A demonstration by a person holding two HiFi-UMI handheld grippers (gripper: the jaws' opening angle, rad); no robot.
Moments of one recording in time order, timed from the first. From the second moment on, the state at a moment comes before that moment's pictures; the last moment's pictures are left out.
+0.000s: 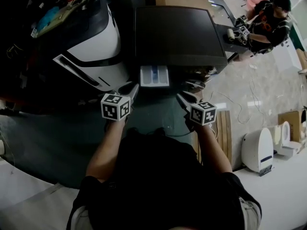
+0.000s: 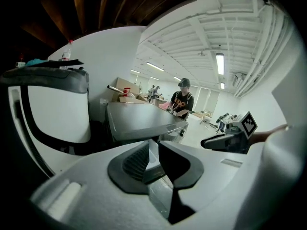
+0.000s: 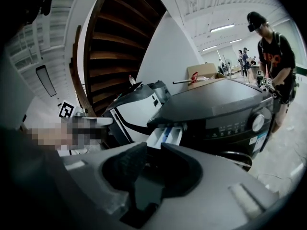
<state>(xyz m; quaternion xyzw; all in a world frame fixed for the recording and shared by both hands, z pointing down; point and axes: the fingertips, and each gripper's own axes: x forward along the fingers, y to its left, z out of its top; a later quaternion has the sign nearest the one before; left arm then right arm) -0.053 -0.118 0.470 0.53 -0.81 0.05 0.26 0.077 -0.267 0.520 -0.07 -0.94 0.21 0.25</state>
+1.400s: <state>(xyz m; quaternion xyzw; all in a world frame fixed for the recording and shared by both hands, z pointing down) -0.135 -0.078 0.356 0.56 -0.82 0.04 0.13 -0.009 -0.224 0.360 -0.04 -0.99 0.07 0.09</state>
